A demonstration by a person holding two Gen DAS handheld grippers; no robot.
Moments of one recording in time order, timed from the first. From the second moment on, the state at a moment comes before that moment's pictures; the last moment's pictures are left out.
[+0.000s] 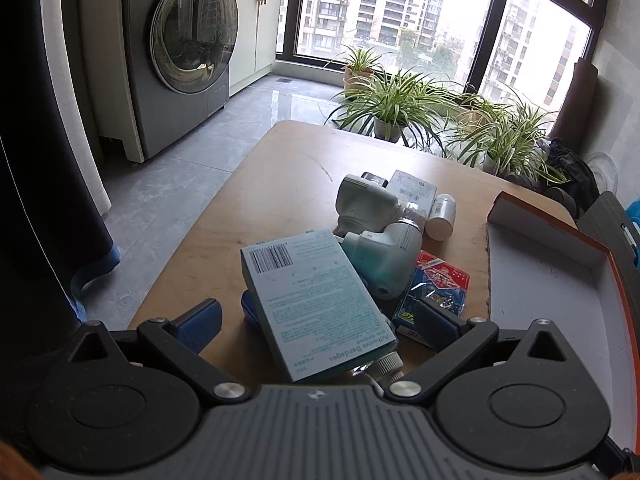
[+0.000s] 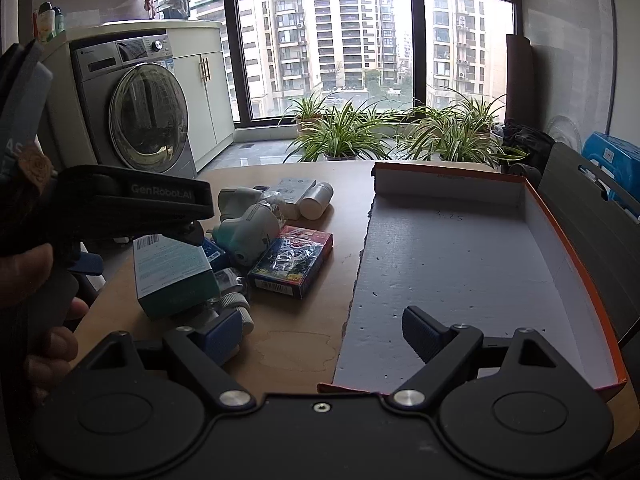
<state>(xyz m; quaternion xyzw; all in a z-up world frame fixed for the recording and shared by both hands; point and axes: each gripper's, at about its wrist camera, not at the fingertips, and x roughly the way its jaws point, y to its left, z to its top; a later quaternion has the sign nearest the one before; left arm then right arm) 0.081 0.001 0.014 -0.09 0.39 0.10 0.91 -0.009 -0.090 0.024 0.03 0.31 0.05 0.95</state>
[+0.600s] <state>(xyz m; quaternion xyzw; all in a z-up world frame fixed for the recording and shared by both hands) 0.084 0.048 -0.016 -0.07 0.42 0.02 0.91 0.005 -0.048 0.007 0.03 0.36 0.09 0.93</state>
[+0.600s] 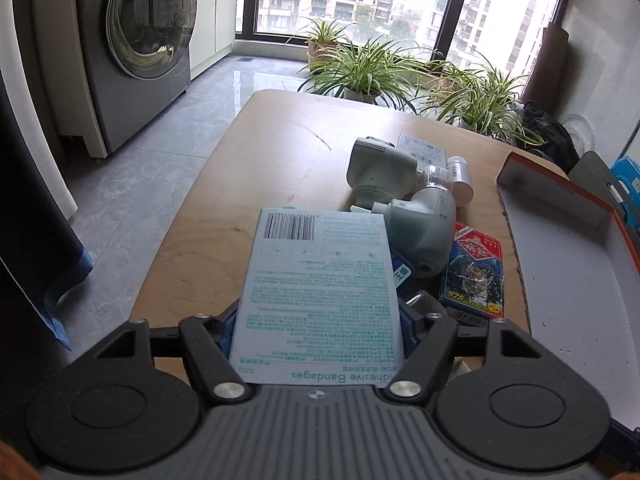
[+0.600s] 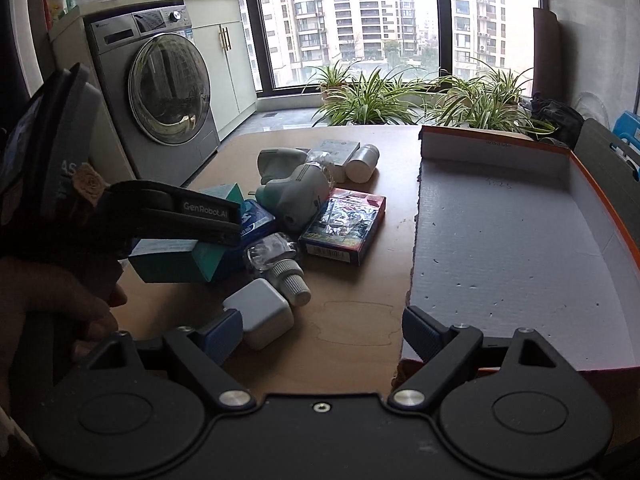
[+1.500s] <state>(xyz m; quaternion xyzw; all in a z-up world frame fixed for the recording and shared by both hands) 0.043 0.059 -0.006 -0.10 0.37 -0.03 0.92 0.015 -0.052 0.004 0.00 0.36 0.09 0.93</state>
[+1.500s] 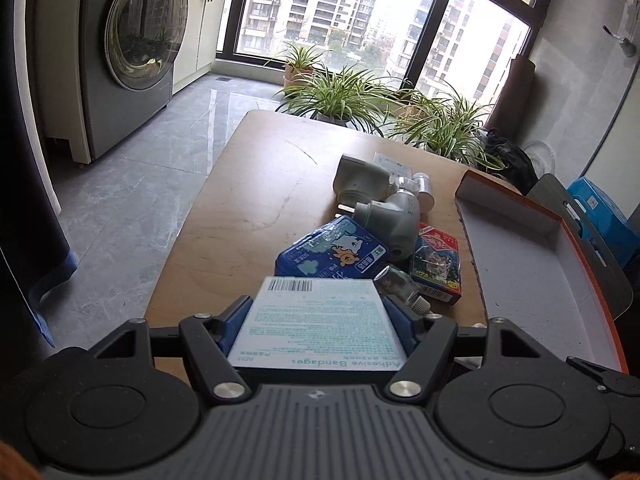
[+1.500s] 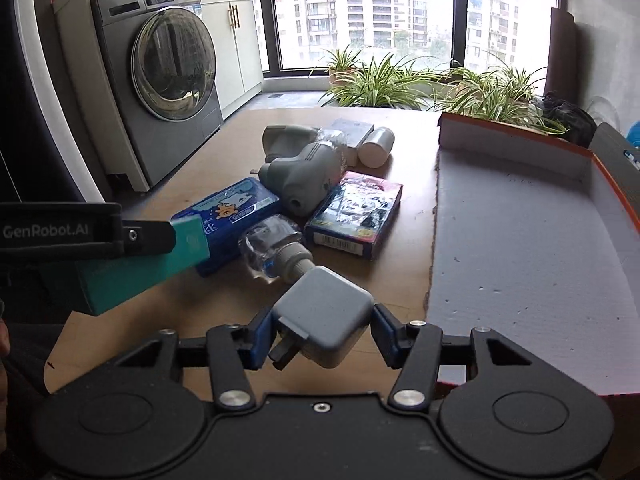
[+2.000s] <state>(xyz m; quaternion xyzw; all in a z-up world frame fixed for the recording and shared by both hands) 0.056 0.012 0.007 -0.10 0.36 -0.08 0.92 0.002 -0.128 0.034 0.04 0.32 0.04 0.95</state>
